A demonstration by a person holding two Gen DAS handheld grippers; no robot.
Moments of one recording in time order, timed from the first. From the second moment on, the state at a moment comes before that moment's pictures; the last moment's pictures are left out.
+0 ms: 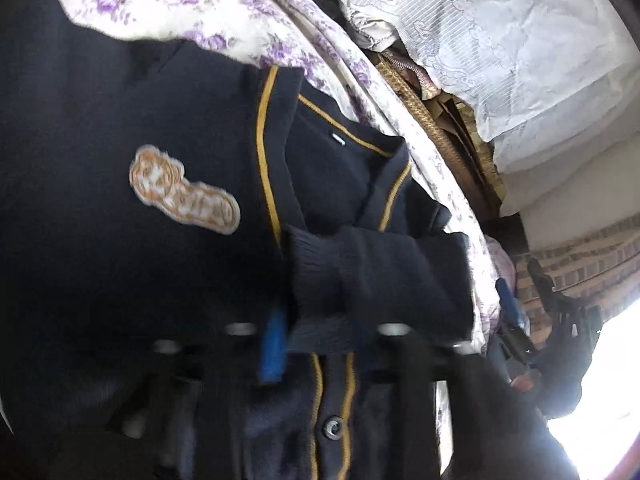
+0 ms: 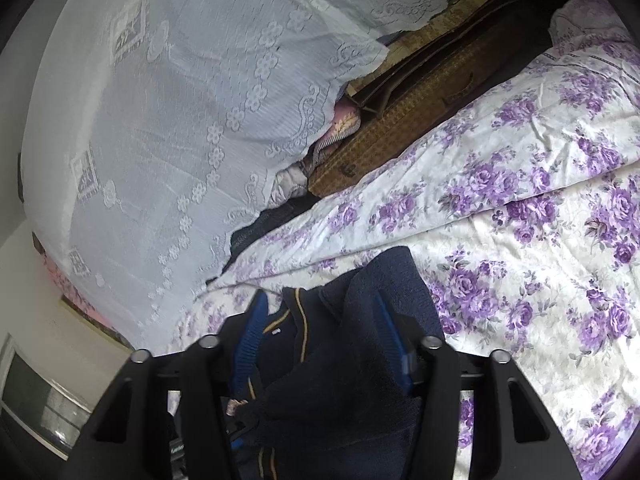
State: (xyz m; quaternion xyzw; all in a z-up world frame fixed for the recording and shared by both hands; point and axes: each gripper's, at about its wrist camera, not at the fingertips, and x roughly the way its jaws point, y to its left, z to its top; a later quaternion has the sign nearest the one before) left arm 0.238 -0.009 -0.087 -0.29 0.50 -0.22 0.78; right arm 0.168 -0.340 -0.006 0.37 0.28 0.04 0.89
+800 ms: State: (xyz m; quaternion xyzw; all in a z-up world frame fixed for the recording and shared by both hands) left arm 0.240 0.011 -0.073 -0.17 0.46 -0.06 0.87; right arm 0.210 -0.306 -0.060 0.25 0.40 0.01 0.88
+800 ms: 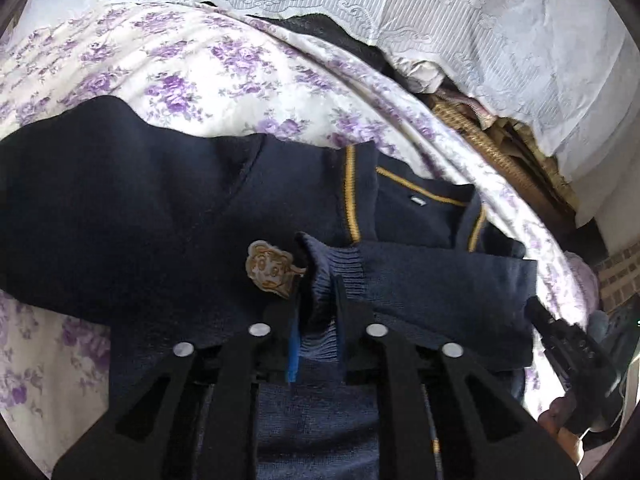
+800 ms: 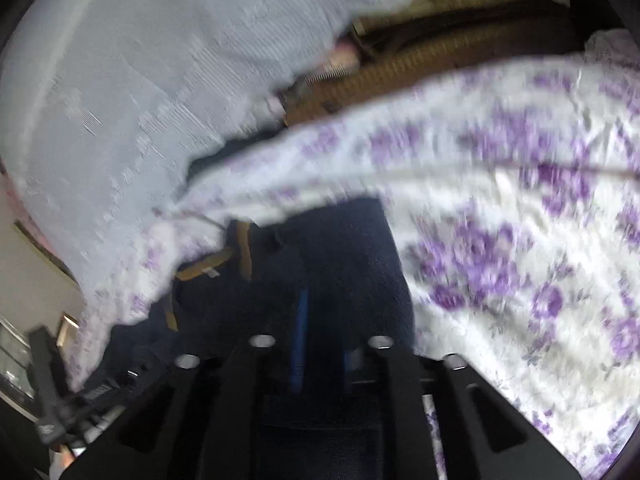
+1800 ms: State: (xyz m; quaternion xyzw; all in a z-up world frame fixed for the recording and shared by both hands) left arm 0.233 -0.013 -0.070 -0.11 0.48 -0.08 0.87; right arm 0.160 -0.258 -0.046 0.13 0.39 -0.01 0.91
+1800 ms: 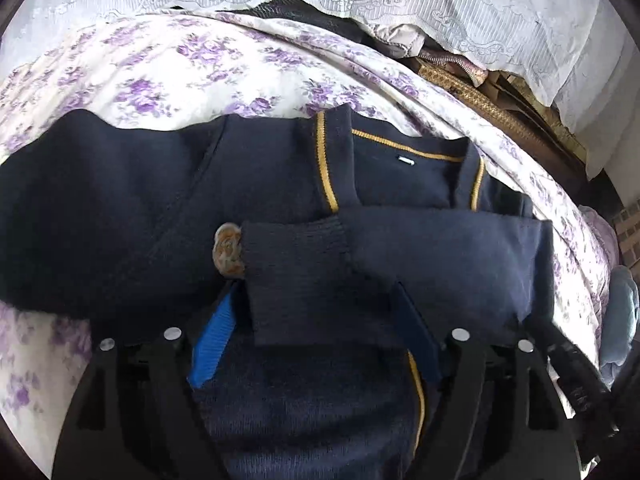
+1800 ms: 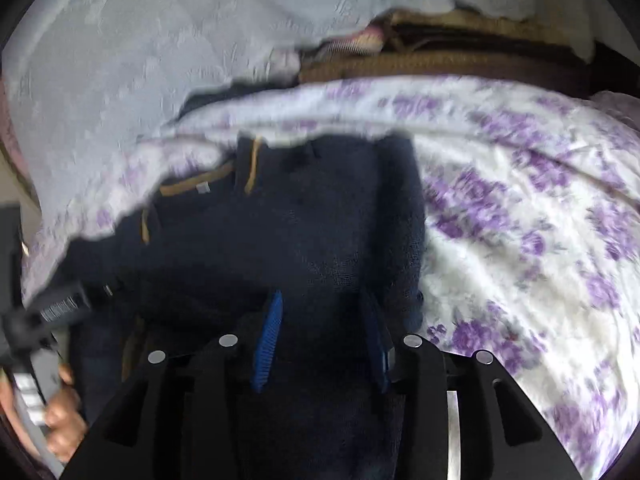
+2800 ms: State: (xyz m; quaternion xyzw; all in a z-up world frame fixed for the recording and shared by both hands) left arm 0.194 0.280 -0.085 -0.47 0.38 0.07 0.80; right arm 0.098 -0.313 -0.071 0.32 0.35 0.01 0.88
